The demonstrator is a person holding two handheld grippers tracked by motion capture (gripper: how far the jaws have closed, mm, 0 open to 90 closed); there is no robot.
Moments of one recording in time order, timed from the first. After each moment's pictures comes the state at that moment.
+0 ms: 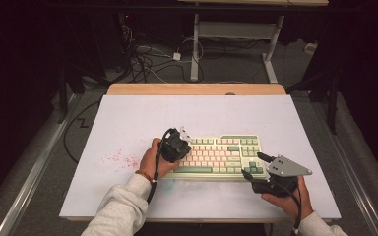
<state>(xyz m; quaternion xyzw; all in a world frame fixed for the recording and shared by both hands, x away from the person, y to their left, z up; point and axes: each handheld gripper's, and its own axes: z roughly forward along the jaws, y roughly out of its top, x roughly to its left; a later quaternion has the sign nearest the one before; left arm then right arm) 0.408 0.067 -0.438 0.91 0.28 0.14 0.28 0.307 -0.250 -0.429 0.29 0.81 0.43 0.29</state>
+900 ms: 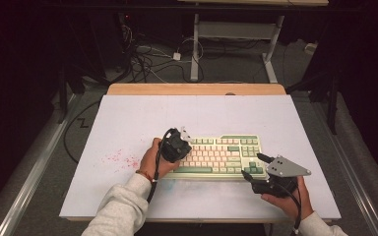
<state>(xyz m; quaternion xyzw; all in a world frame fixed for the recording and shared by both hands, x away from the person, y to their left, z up) 0.409 0.066 -0.438 0.91 0.27 0.15 0.28 0.307 -0.249 -0.431 0.28 0.81 0.42 0.29</state>
